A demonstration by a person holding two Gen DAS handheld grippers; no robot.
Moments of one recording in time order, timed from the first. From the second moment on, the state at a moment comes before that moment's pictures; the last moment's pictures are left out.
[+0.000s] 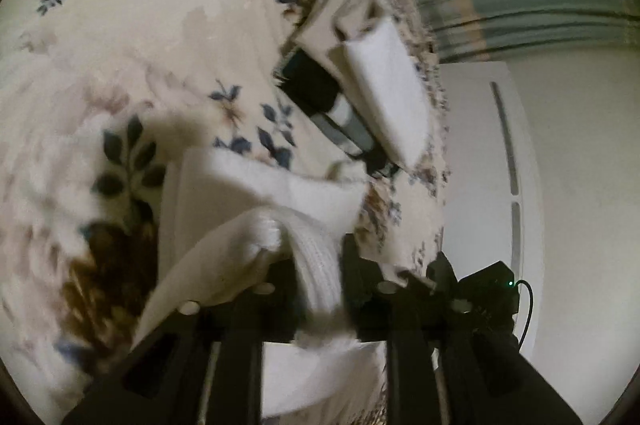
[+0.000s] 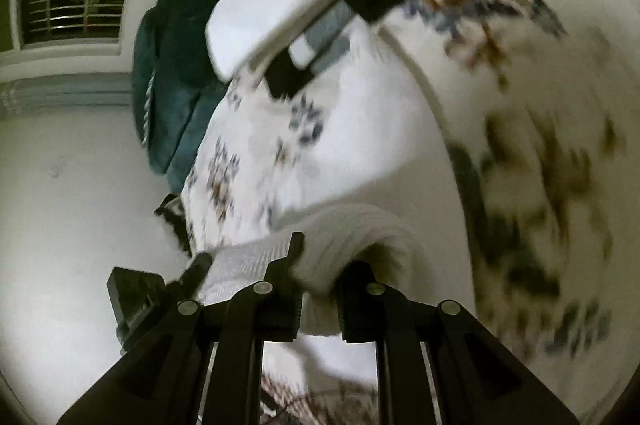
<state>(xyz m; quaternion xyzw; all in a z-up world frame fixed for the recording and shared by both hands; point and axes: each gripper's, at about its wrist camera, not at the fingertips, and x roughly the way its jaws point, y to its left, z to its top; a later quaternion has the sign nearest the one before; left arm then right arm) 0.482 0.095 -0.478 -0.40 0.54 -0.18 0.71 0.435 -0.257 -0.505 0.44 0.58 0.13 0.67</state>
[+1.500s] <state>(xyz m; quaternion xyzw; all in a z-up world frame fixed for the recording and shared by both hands) 0.556 0.105 -0.546 -0.28 0.62 -0.15 0.72 0.522 -0.236 -0.543 0.19 0.63 0.03 0.75</state>
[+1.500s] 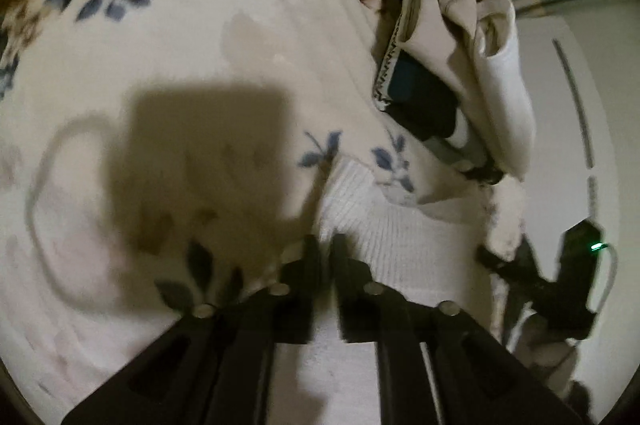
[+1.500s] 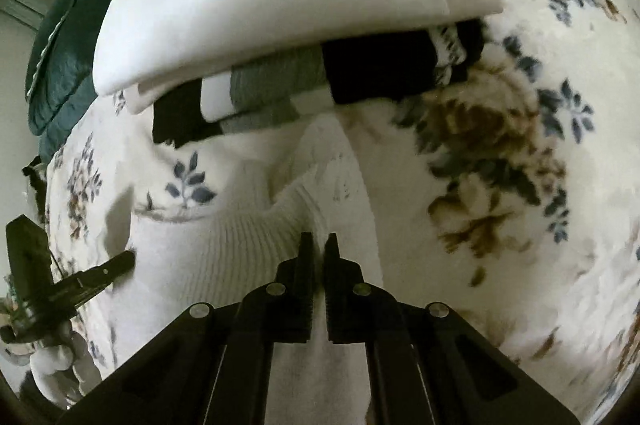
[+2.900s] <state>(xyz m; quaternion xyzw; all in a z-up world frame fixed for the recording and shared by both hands) 0.438 0.124 -0.537 -0.35 0.60 -0.15 0.70 0.434 -0.296 -0.545 0.38 0.65 0.13 0.64</state>
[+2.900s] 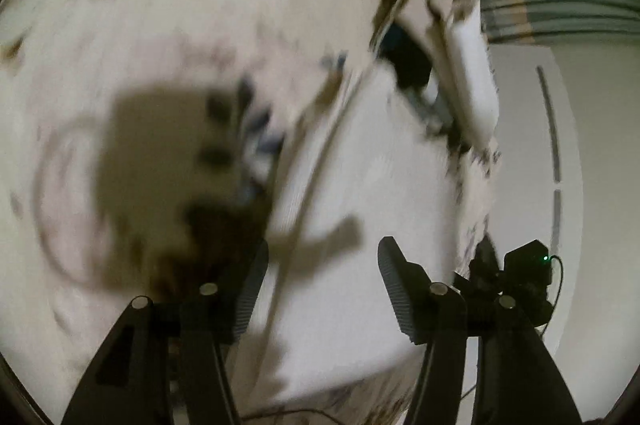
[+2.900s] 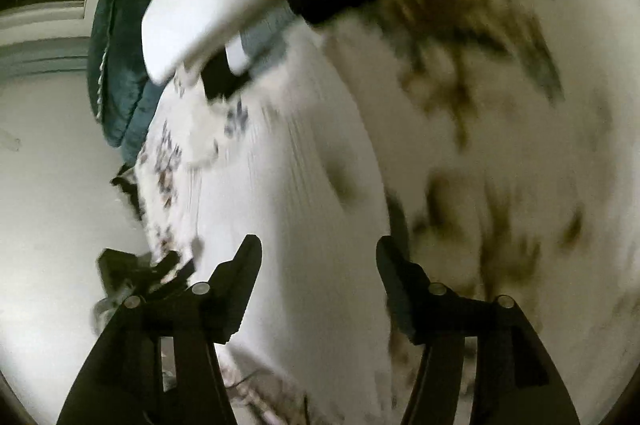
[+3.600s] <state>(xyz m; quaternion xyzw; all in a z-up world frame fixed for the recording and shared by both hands) 0.448 0.112 -0.516 -0.33 0.56 -0.14 0.74 0.395 -0.281 -0.554 0.37 0.65 0.13 0.65</state>
